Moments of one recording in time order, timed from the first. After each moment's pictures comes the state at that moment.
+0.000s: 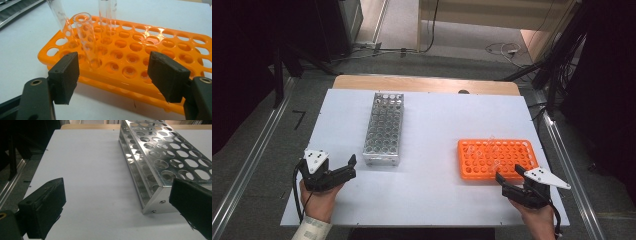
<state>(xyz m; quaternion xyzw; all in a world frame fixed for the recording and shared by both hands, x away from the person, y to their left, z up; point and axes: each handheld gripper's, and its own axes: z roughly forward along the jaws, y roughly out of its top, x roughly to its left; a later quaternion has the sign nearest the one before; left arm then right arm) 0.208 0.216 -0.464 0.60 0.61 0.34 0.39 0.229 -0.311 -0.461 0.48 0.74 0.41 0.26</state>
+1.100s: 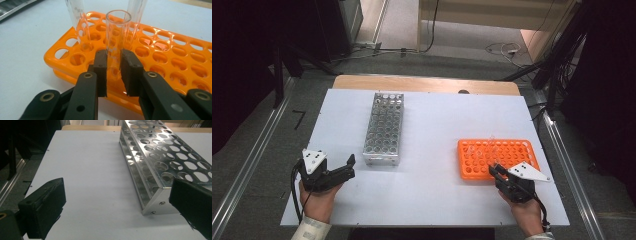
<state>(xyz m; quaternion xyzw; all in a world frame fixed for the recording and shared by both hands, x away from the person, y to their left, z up) 0.206 0.218 -0.462 0.59 0.61 0.34 0.40 0.244 -0.285 -0.471 0.44 0.76 0.40 0.26</state>
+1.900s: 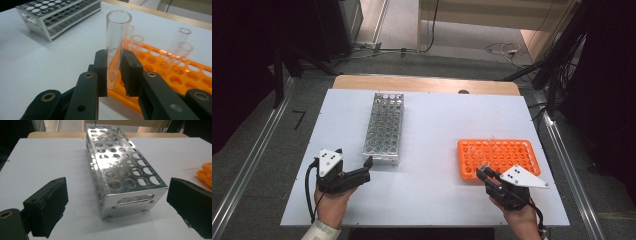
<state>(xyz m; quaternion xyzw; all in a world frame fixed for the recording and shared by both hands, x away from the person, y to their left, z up) 0.202 0.179 -0.443 0.62 0.56 0.30 0.45 0.213 -0.247 -0.432 0.37 0.78 0.44 0.24</state>
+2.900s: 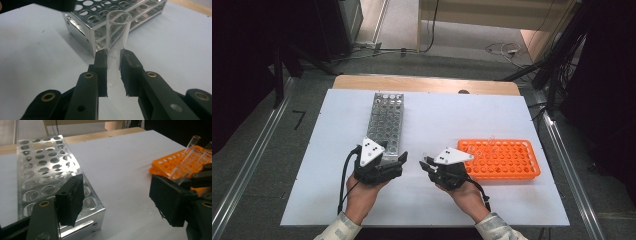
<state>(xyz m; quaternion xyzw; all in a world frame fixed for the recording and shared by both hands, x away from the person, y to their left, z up) 0.228 0.104 -0.426 0.71 0.46 0.25 0.48 0.260 -0.116 -0.447 0.29 0.84 0.43 0.16</state>
